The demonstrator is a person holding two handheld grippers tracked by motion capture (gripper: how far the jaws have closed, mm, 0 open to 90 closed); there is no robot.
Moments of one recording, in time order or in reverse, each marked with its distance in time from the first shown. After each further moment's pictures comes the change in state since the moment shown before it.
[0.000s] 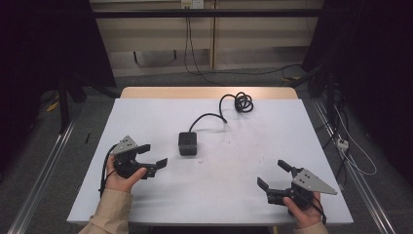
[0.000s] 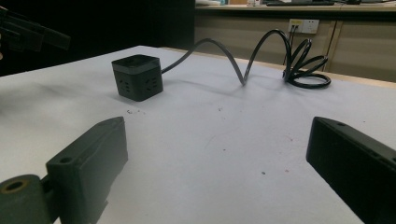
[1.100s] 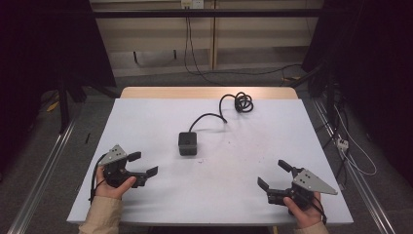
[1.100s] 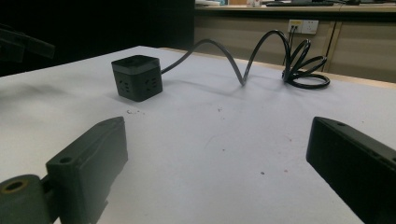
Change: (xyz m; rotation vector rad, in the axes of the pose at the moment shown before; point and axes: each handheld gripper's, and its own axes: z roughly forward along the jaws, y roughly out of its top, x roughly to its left) left arm 0.008 -0.025 -0.022 -0.001 0.014 0.000; right arm 0.000 0.000 -0.001 -0.001 -0.001 0.002
